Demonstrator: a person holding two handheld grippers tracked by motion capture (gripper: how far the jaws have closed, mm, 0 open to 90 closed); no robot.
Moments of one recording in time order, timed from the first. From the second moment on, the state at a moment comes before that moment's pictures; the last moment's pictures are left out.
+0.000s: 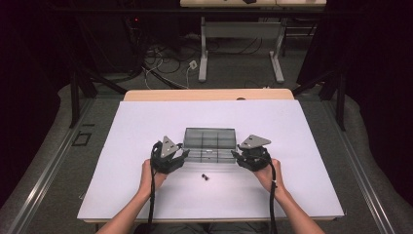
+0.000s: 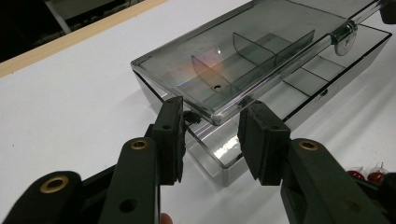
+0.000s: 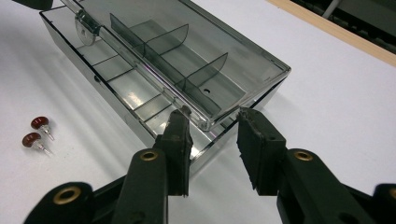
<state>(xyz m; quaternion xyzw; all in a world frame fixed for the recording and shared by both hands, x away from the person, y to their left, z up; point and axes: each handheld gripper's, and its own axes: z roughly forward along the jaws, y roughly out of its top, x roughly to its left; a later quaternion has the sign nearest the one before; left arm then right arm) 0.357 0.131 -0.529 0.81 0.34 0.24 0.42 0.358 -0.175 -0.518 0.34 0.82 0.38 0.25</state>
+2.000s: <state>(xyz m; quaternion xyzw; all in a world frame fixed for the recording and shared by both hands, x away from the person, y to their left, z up) 0.379 0.134 -0.501 0.79 0.32 0.26 0.45 0.388 -0.175 -0.491 0.35 0.80 0.42 0.26</state>
